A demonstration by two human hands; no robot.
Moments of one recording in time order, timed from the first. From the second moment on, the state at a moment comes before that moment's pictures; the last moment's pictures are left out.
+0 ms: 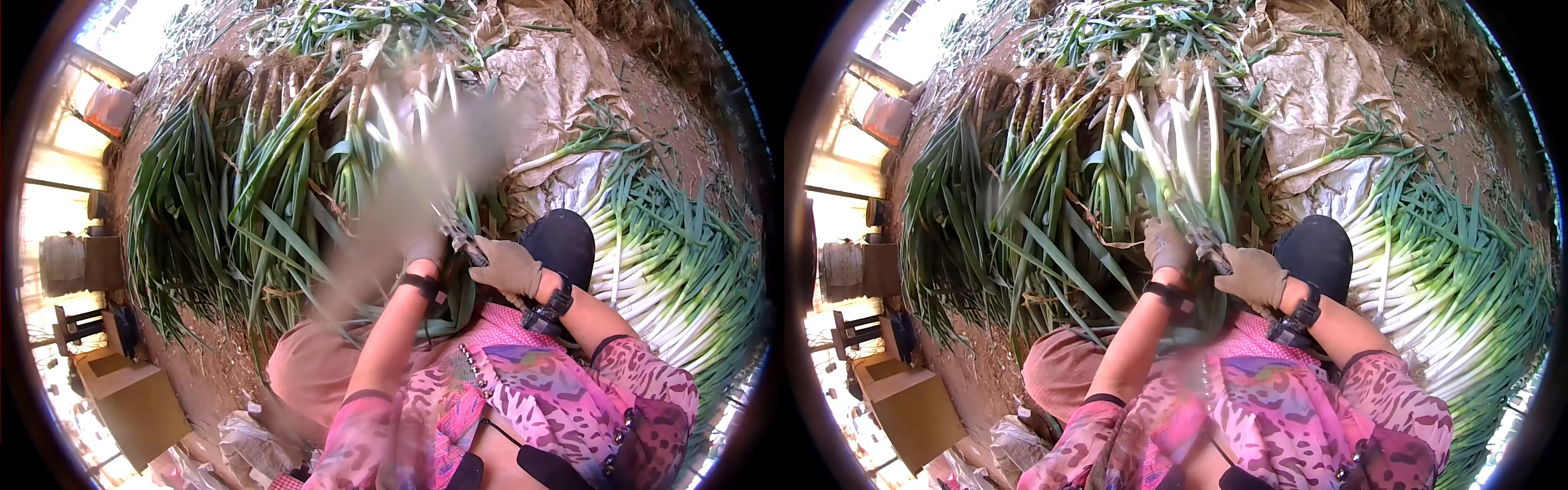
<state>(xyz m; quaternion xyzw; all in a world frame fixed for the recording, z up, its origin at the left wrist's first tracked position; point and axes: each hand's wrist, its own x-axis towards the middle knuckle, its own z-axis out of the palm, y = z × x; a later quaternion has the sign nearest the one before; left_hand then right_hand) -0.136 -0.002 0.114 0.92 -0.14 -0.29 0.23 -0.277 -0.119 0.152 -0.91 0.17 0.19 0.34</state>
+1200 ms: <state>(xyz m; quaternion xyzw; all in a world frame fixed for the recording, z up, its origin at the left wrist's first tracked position) -0.086 0.086 0.018 0.51 -0.14 -0.47 0.71 -0.136 -0.168 0.113 -0.91 0.14 0.14 0.37</state>
